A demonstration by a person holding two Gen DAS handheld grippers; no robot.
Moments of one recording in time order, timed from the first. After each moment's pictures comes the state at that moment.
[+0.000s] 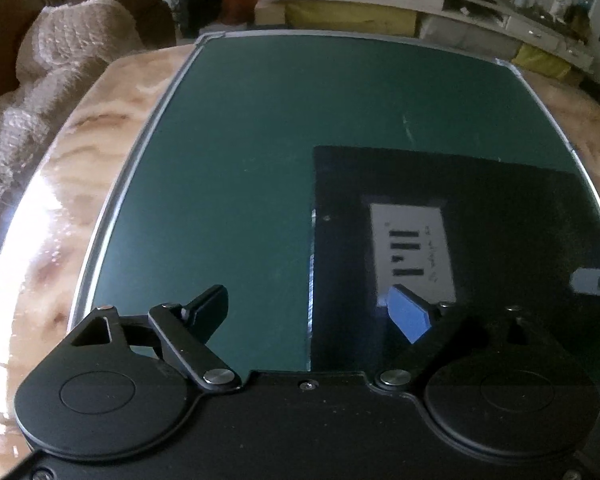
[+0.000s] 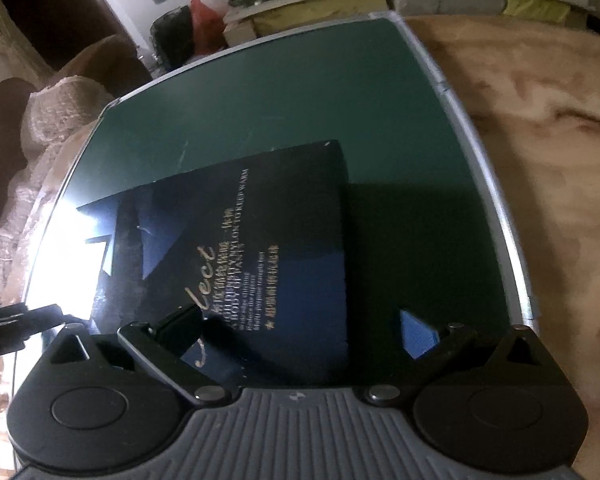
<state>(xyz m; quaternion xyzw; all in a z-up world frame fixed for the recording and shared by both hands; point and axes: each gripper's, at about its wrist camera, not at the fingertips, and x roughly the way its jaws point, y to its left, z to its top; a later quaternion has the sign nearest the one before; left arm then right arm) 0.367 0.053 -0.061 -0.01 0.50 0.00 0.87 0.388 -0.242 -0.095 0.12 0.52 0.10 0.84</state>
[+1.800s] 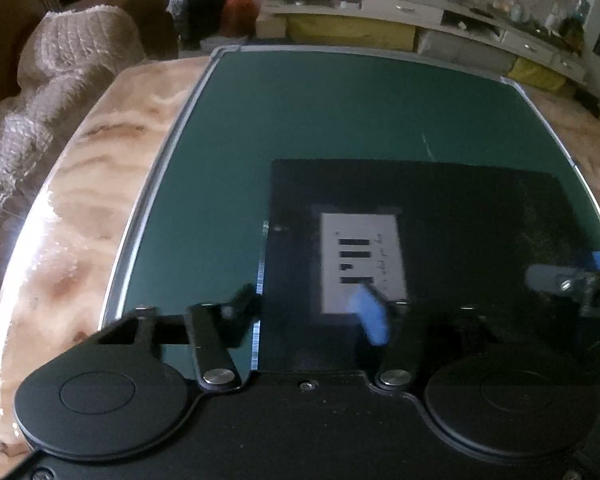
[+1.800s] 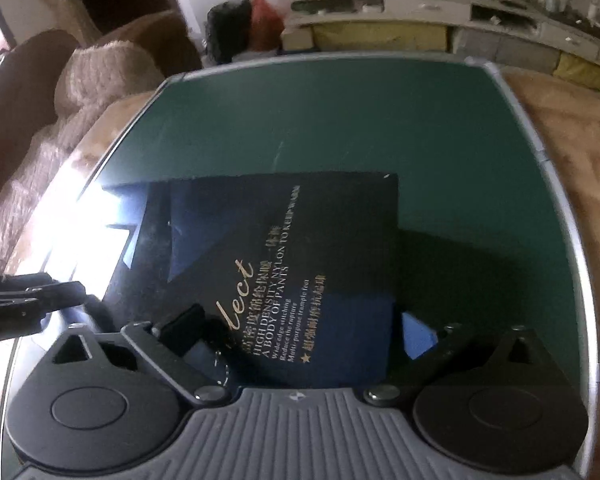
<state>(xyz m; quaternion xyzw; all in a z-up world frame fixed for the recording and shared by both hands) 0.365 0.090 -0.052 -0.02 0.49 -0.03 0.87 0.399 -0.160 -0.069 0.04 0.48 0.14 0.86</state>
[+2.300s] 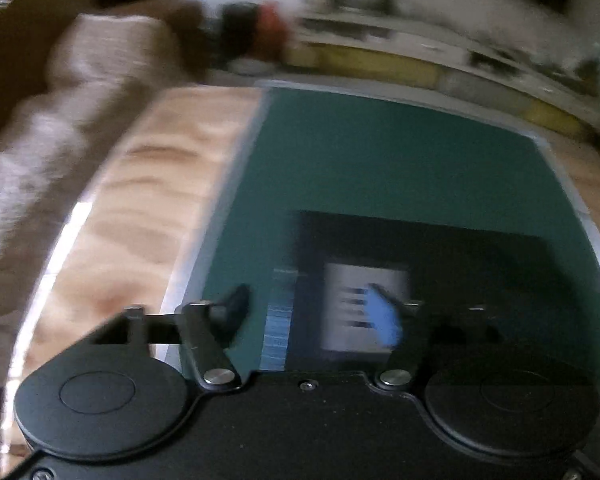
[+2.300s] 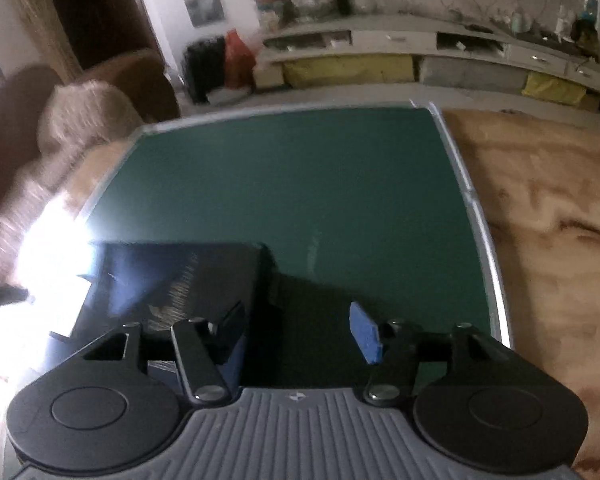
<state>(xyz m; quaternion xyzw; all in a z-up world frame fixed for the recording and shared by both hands) 0.364 0.144 -0.031 -0.04 0.45 0.05 0.89 0.404 -0.211 -0.042 0.03 0.46 0.10 0.88</state>
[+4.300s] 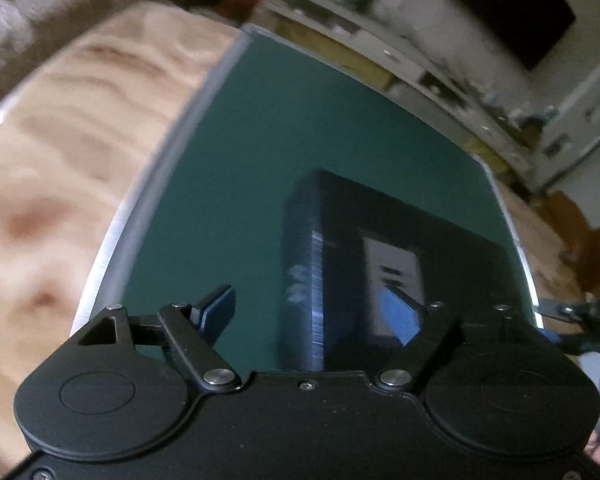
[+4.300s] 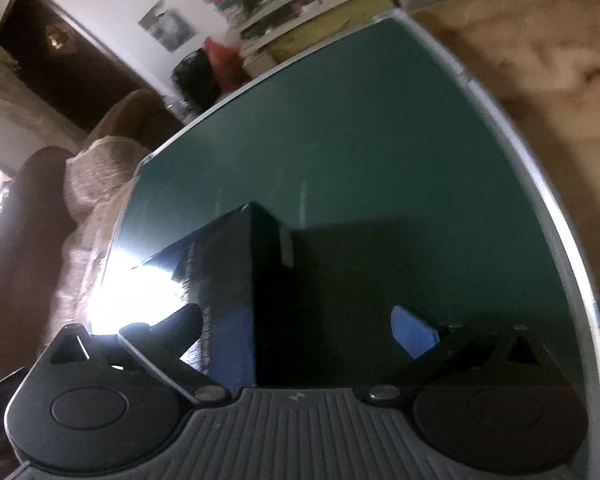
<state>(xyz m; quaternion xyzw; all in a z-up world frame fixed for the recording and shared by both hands) 0.373 0.199 -0.096 -0.22 0.45 -0.09 0.86 0.408 -0.264 -0.103 0.25 0.48 0.15 0.83</state>
